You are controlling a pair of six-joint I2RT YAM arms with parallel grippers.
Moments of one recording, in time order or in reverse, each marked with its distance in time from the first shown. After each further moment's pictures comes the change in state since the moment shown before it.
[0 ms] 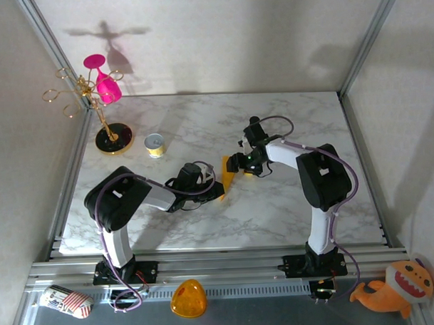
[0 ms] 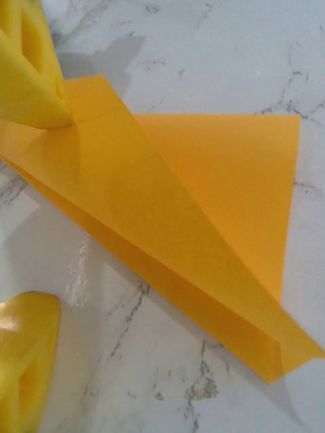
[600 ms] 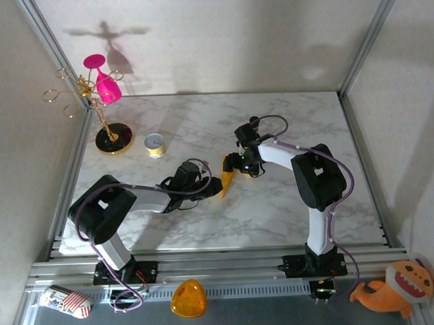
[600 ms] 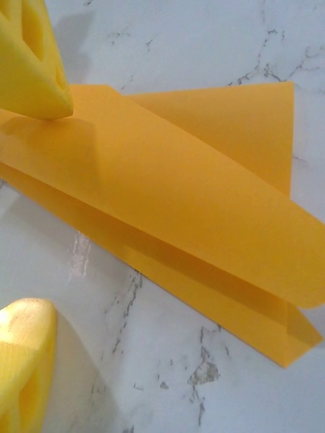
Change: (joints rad) left arm -0.026 -0.151 -0.004 -0.161 -0.178 0.058; right arm 0.060 0.027 0.043 -0.048 0.152 0.118
